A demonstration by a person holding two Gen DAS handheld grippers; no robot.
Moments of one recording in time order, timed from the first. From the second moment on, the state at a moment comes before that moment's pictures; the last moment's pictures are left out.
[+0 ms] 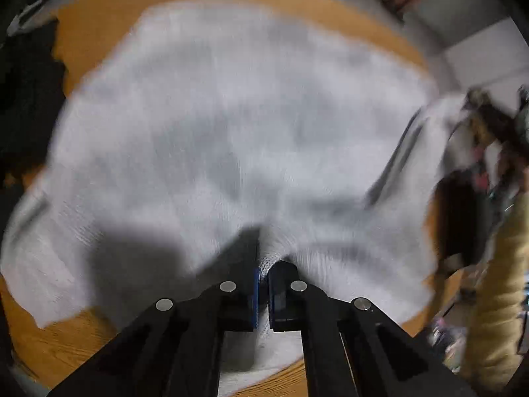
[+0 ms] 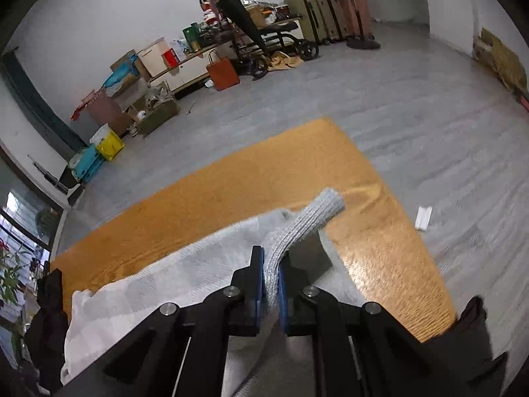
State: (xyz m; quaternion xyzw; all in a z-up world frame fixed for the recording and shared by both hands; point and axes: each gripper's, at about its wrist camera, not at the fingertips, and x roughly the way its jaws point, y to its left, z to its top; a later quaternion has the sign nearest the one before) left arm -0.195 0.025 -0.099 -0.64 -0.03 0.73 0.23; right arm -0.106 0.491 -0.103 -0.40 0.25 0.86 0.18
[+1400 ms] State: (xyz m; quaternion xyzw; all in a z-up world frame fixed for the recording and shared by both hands) left arm -0.117 -0.040 -0.202 -0.50 -0.52 0.69 -0.05; right arm -0.047 0.350 -0.191 -0.45 0.40 0.78 0.17
